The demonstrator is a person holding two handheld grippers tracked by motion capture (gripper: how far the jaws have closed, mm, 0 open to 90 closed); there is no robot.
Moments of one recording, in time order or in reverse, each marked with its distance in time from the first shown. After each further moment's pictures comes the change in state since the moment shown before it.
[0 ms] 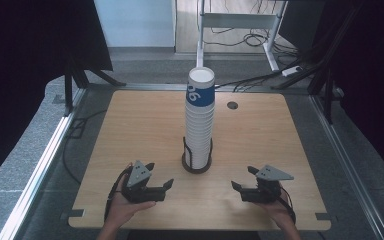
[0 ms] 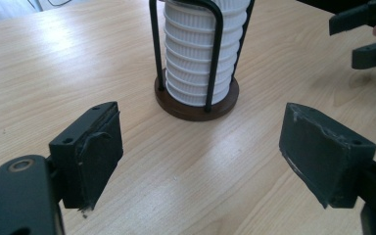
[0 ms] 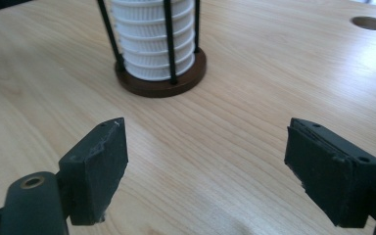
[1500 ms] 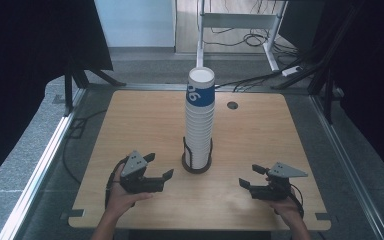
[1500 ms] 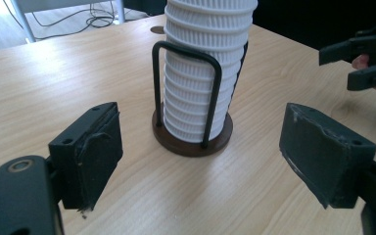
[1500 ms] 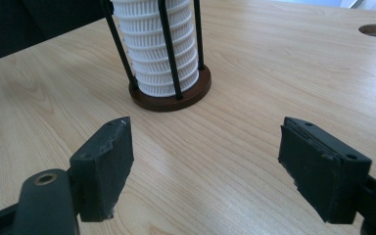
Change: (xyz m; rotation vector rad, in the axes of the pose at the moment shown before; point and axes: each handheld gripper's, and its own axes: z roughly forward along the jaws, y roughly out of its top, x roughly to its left) left arm 0.014 0.023 0.000 -0.081 -0.058 -0.009; right arm -0.023 0.000 -0.017 -0.064 0.088 0.058
